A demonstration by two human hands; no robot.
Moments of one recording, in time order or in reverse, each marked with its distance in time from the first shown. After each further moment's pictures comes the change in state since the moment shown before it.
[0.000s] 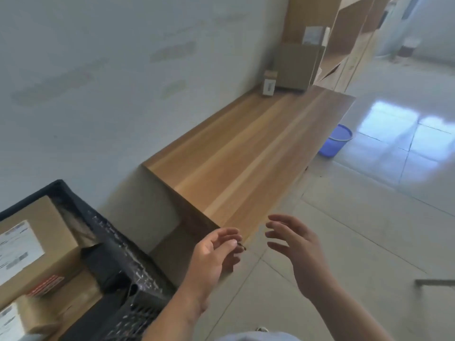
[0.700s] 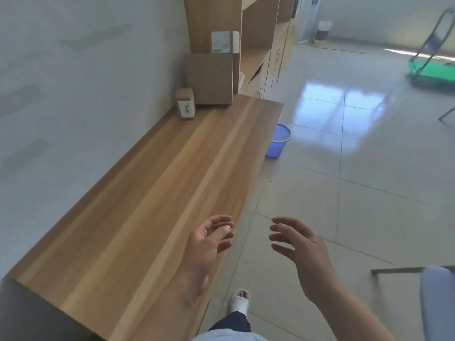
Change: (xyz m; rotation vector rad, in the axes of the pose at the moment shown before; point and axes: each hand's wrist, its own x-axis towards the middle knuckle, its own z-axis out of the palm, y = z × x) left_hand 0.273 0.088 0.240 0.143 -0.179 -0.055; right_hand 0.243 -0.113 -0.160 0.114 0.306 0.027
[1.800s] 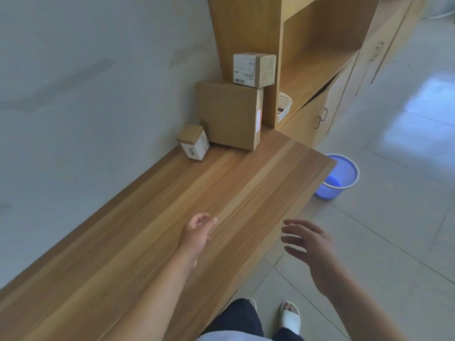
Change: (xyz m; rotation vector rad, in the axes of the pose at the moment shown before) left_hand 0.415 0.105 0.137 0.189 0.505 -0.199; right_hand 0.491 -0.190 -0.011 -0.107 -0.323 0.317
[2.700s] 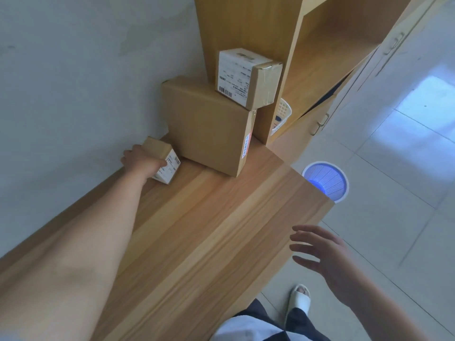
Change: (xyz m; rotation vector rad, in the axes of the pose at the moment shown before) left_hand 0.329 0.179 -0.023 0.602 0.428 -0.010; right_hand 0.165 -0.133 -0.013 -0.207 0.020 0.177
